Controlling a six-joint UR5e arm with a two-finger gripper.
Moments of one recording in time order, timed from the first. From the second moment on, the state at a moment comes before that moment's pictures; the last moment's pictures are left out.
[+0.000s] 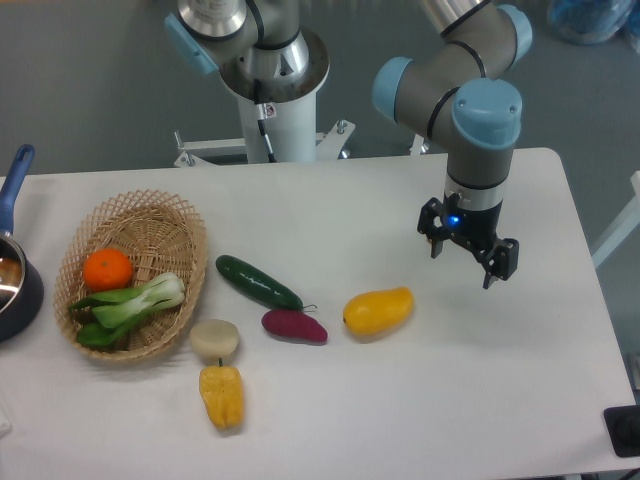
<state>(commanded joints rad) 2.74 -1.89 -1.77 -0.84 1.50 1.47</state>
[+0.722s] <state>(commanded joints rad) 2.65 -1.91 -1.82 -0.81 1.50 1.46</state>
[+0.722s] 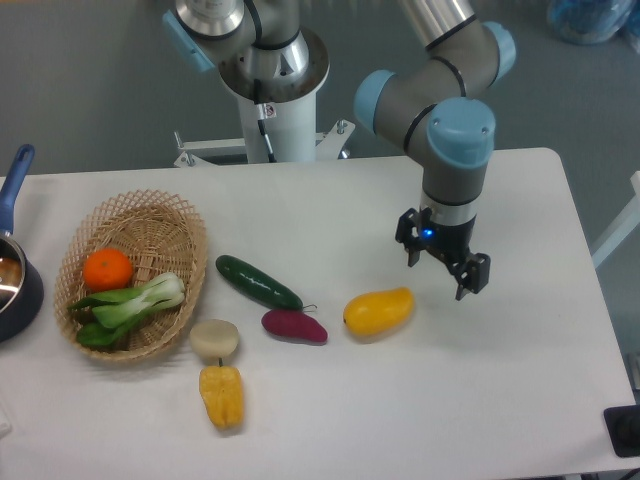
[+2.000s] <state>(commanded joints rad) 2.54 -2.04 -1.81 -0.80 1.56 1.32</state>
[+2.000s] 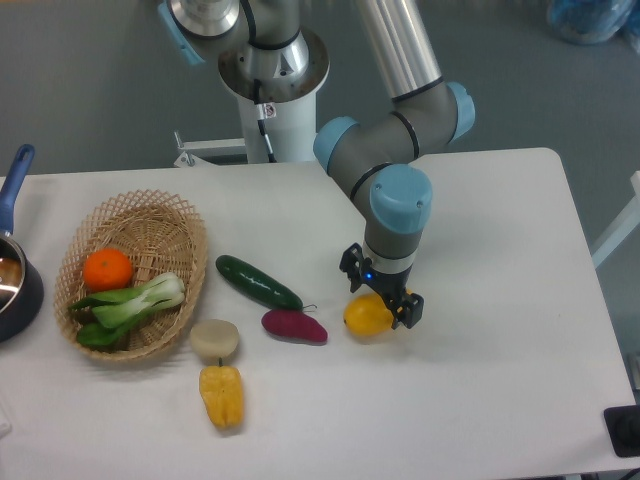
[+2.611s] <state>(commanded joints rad) 2.57 -2.04 -1.79 -0.81 1.60 1.33</state>
